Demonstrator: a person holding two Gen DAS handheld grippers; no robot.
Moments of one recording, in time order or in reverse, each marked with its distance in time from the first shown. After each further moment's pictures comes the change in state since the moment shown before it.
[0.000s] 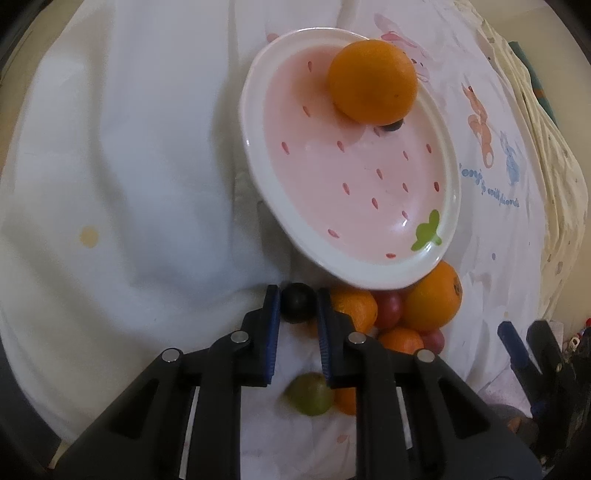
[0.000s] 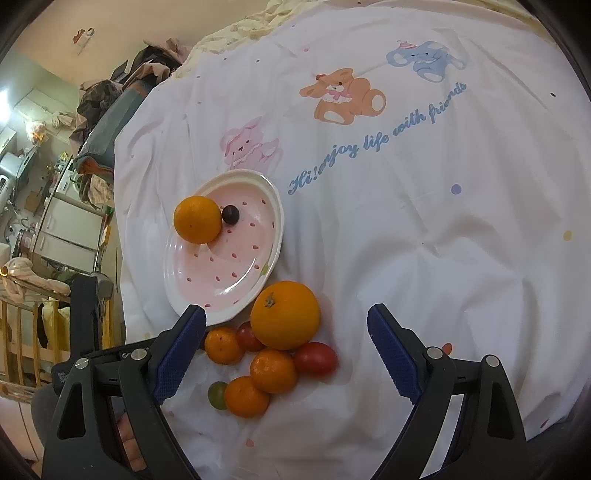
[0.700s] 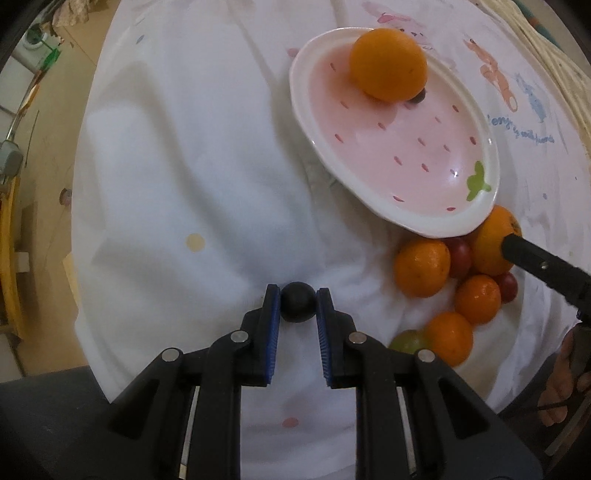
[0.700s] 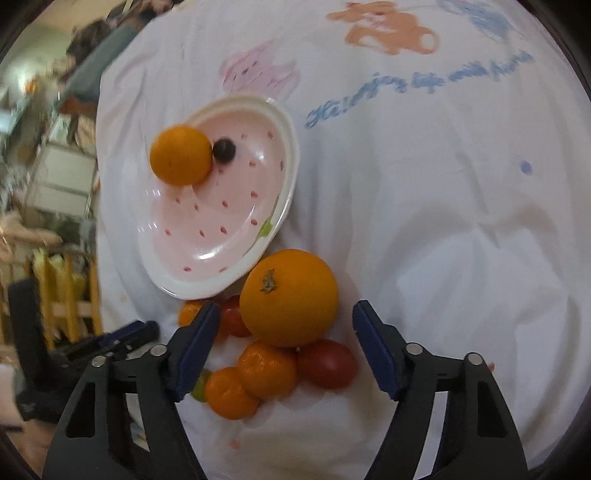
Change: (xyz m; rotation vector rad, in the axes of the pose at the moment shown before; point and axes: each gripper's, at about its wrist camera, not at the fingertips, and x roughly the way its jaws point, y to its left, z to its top) left arm -0.016 0.006 -0.009 0.226 -0.019 0.284; right arm 0.079 0.023 0.006 -0.124 0.263 -0.040
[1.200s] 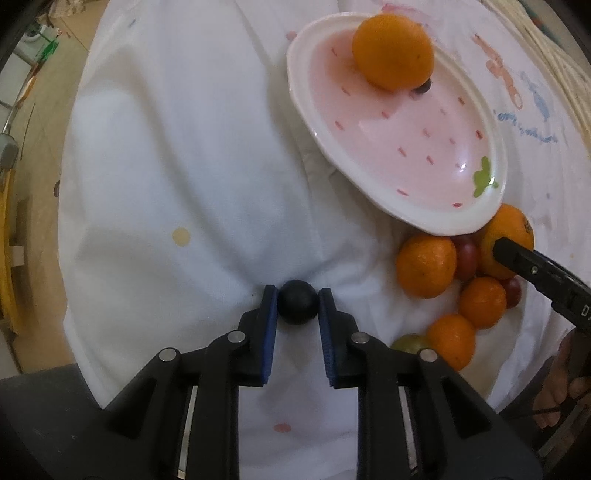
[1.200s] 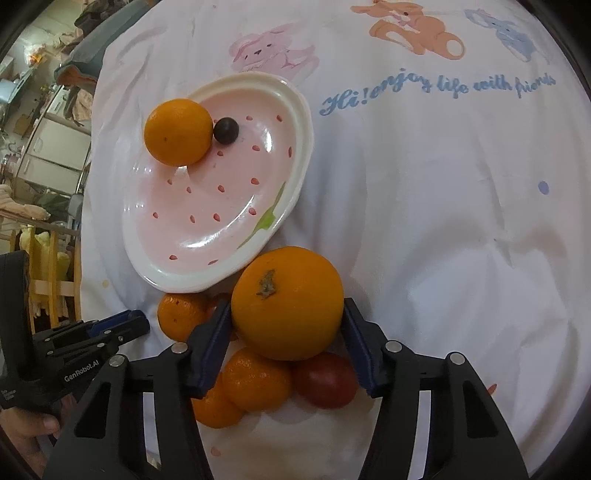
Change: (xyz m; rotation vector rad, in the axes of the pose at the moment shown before) left arm 0.009 -0.006 0.002 -0.020 0.015 -0.030; right arm -0.002 -0.002 -0.005 -0.038 -0.005 -0.022
